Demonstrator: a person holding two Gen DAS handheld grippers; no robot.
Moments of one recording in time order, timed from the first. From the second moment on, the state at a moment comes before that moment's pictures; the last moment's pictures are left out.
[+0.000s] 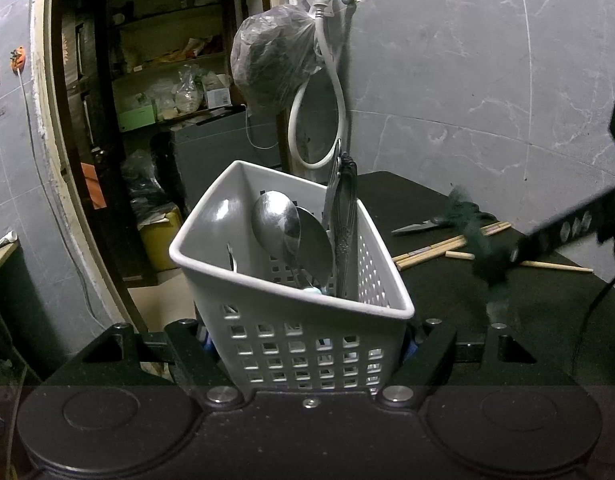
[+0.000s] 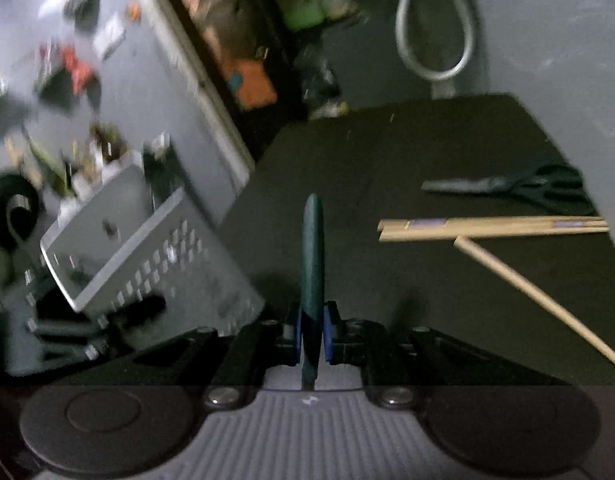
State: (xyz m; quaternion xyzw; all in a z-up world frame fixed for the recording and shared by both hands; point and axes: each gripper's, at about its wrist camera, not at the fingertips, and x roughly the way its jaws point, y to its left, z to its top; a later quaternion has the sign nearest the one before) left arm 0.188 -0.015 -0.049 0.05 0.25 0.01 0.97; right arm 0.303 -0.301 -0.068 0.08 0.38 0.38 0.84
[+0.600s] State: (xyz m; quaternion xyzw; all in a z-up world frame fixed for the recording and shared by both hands) left arm 0.188 -0.015 -0.049 0.05 0.25 0.02 0.97; right arm 0.306 -0.324 0.032 0.17 0.18 0.37 0.90
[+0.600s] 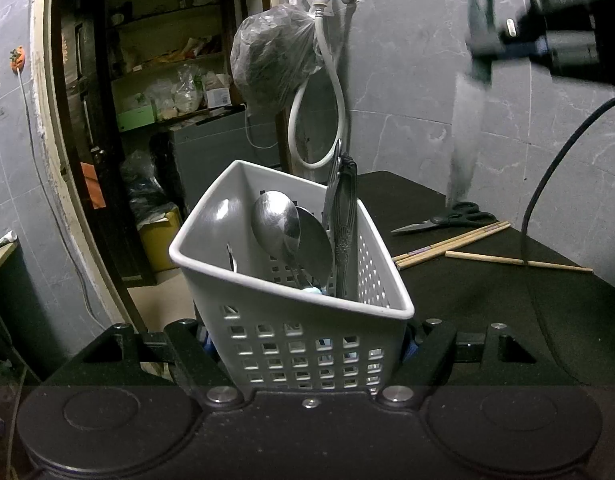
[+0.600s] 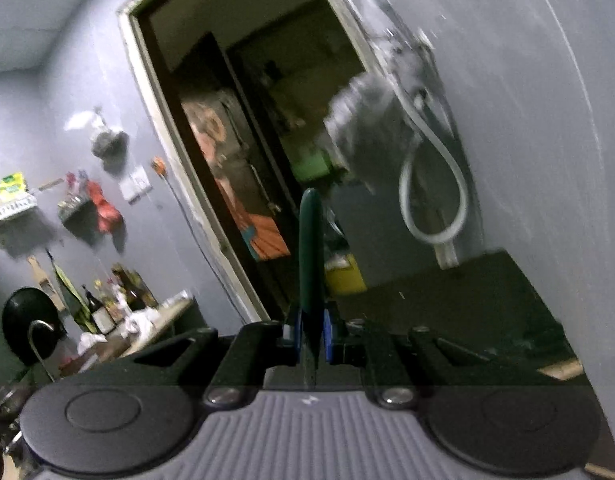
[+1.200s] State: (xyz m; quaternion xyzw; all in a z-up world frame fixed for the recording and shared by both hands) left arm 0.189 -0.014 -0.049 0.05 0.25 0.02 0.97; right arm 0.294 -0.246 0.069 0.14 0.14 0.48 0.85
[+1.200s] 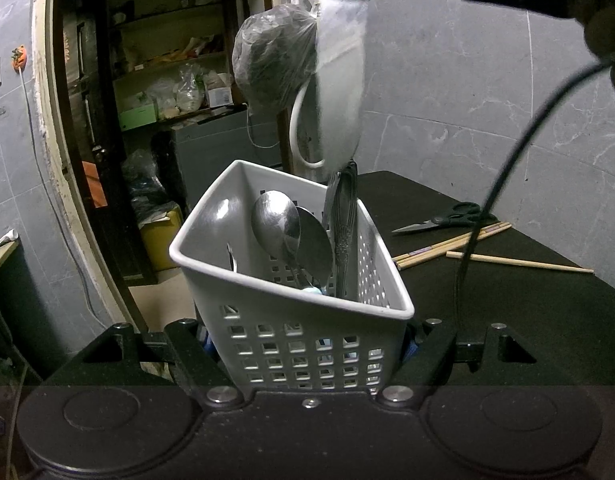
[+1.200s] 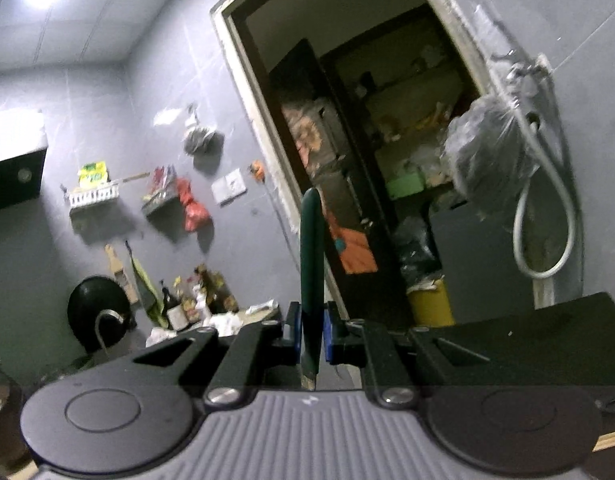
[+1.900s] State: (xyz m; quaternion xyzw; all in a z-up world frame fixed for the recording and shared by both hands) left arm 0.189 -0.015 -0.049 0.05 0.25 0.02 0.97; right arm 0.244 -0.194 -0.005 0.00 0.15 0.47 0.87
